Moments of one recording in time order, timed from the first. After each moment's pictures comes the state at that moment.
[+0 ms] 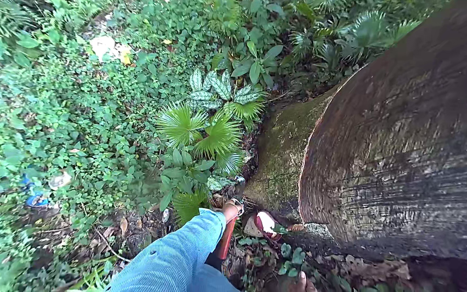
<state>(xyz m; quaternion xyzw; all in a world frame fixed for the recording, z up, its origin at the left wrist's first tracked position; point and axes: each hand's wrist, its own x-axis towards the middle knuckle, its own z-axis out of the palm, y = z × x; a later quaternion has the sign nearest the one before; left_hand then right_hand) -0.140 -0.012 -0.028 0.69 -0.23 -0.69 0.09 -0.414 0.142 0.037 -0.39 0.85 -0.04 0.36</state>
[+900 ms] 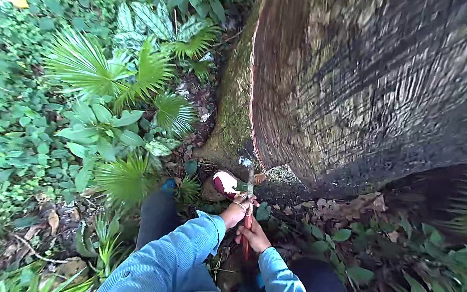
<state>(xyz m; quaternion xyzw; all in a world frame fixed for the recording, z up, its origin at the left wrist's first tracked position) -0.440 0.104 -0.218 0.49 -0.27 -0.78 0.27 -0.564 0.174 -0.220 -0.29 0.61 -0.17 0.72</state>
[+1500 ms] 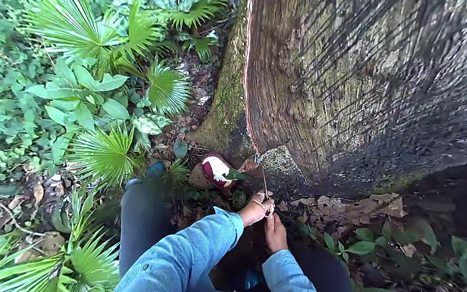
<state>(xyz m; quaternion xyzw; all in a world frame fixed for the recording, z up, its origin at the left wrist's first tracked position) -0.569 0.125 -0.288 0.49 -0.28 -0.79 0.24 -0.688 0.199 -0.303 -0.51 0.75 -0.12 0.41</state>
